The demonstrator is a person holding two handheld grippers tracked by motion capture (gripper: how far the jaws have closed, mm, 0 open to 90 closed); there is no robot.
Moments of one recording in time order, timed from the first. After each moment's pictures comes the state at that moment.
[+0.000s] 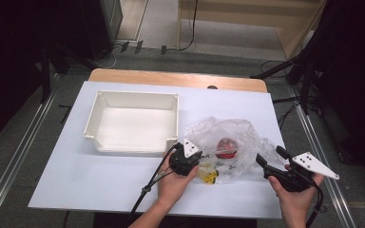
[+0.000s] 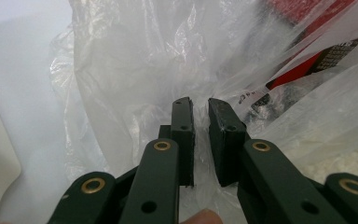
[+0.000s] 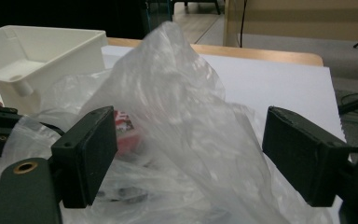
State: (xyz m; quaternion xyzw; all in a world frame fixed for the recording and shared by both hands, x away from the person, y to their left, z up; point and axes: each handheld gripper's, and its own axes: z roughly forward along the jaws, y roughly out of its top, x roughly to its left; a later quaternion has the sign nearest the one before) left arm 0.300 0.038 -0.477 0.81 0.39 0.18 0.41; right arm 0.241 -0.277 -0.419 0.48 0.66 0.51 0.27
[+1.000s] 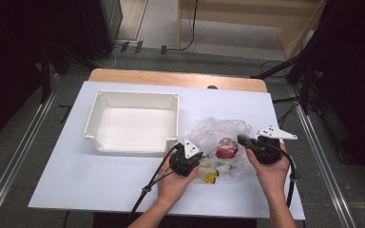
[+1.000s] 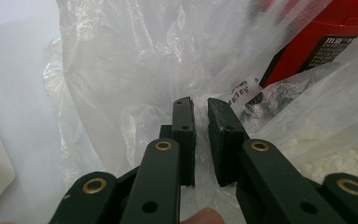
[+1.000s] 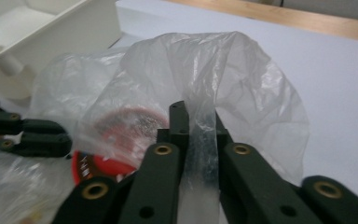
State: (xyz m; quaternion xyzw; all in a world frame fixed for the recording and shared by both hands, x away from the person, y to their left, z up) left arm 0.299 0.037 -0.477 0.81 0.38 0.18 0.41; right arm 0.317 -0.224 -0.418 0.47 0.74 0.44 0.20
